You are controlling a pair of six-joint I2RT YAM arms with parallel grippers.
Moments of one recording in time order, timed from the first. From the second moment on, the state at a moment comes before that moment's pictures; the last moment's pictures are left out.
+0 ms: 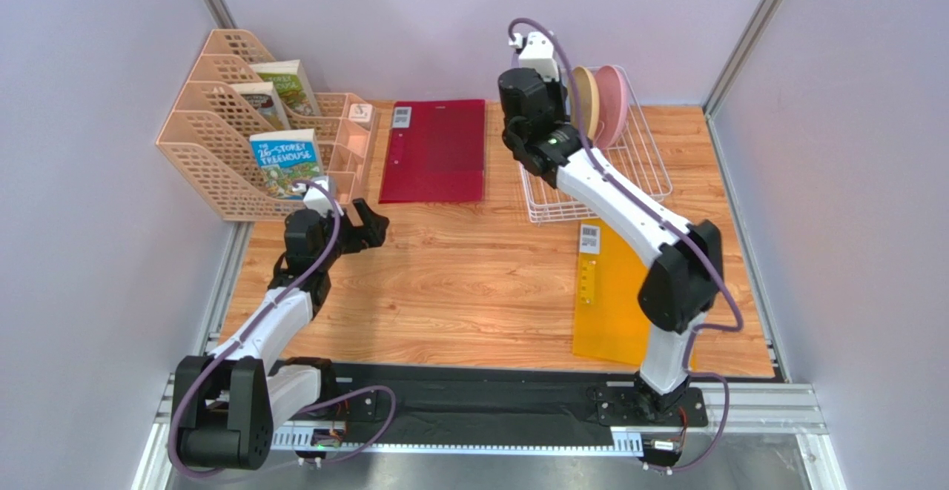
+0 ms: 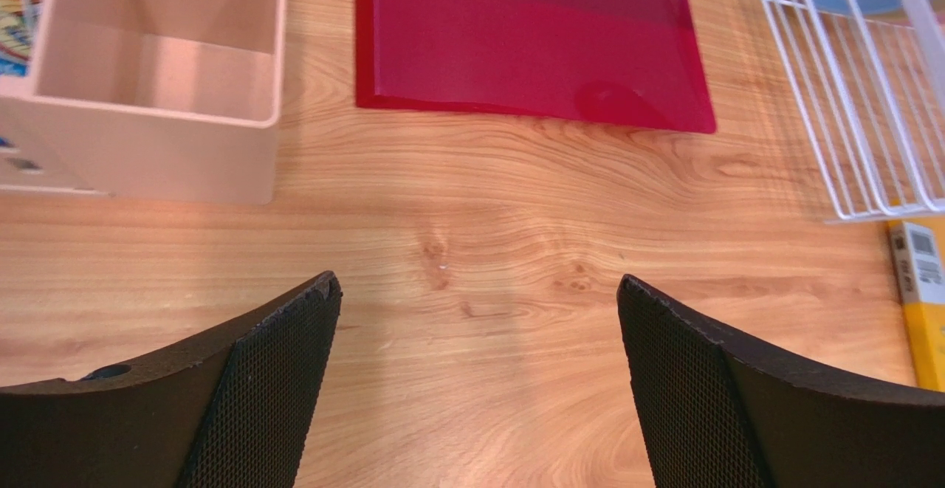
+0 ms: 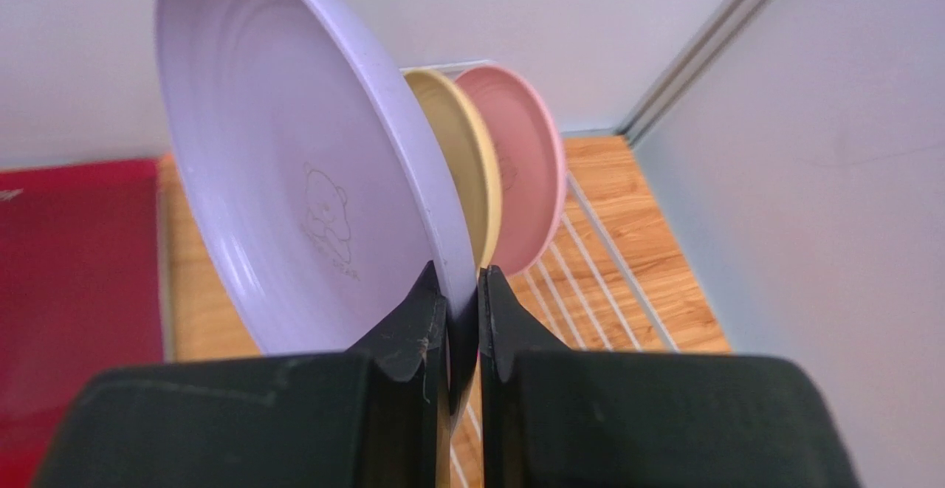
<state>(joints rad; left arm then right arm) -0.04 1.06 0.40 0.30 0.21 -0.34 0.64 1.87 1.80 -0.16 1.06 -0.11</state>
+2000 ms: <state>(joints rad) -0.19 1.22 0.72 0.09 0.46 -0.25 0.59 1.61 1.52 -0.45 0.22 0.27</state>
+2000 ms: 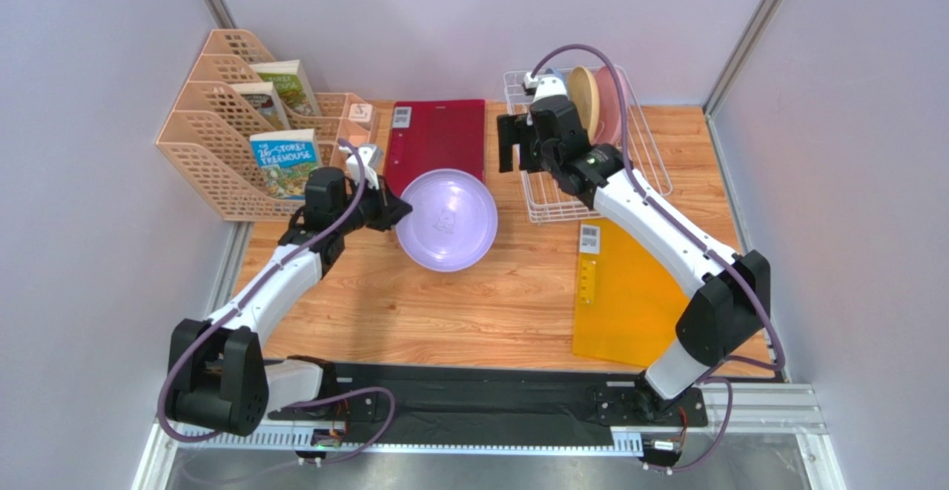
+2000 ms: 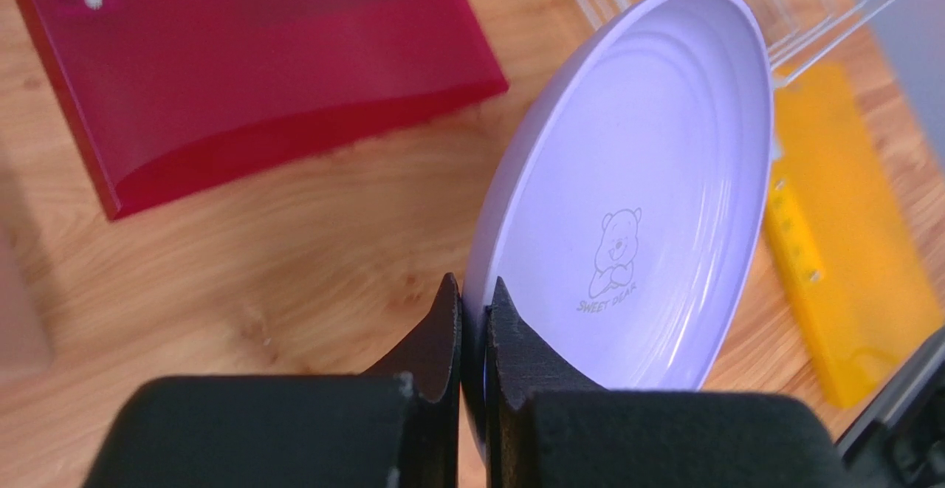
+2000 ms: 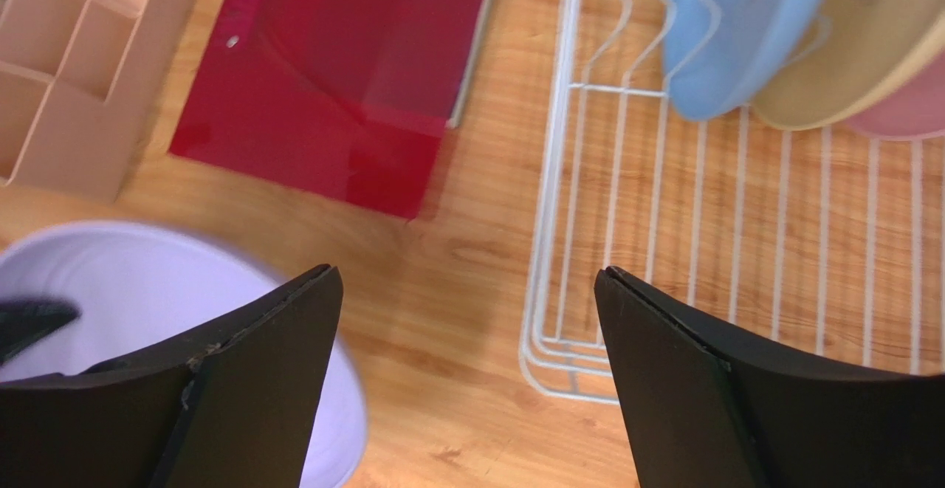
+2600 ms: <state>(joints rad) -0.19 1.27 0.72 -0.31 0.33 -0.07 0.42 1.84 1.75 -0.50 0.34 0.25</state>
